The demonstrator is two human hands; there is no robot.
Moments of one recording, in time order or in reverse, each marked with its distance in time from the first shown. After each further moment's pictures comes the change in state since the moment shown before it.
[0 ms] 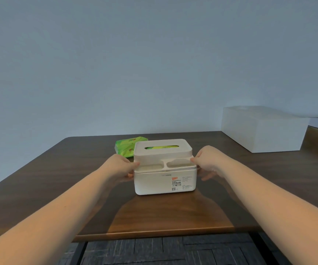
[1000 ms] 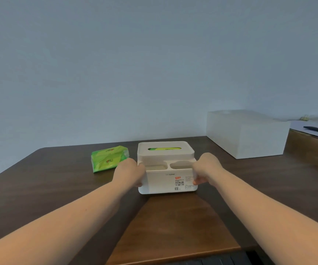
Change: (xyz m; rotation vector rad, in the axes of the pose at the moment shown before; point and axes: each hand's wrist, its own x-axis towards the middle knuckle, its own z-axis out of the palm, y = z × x) left_hand 0.032 0.043 0.087 0.486 0.117 0.205; right_hand 0.047 0.040 -0.029 -0.024 0.236 0.096
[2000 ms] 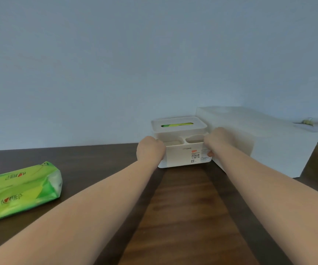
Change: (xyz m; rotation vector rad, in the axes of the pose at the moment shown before) left_hand 0.236 0.137 0.164 -0.366 0.001 -0.011; right_hand 0.272 0.009 -0.063 -0.051 0.350 0.120
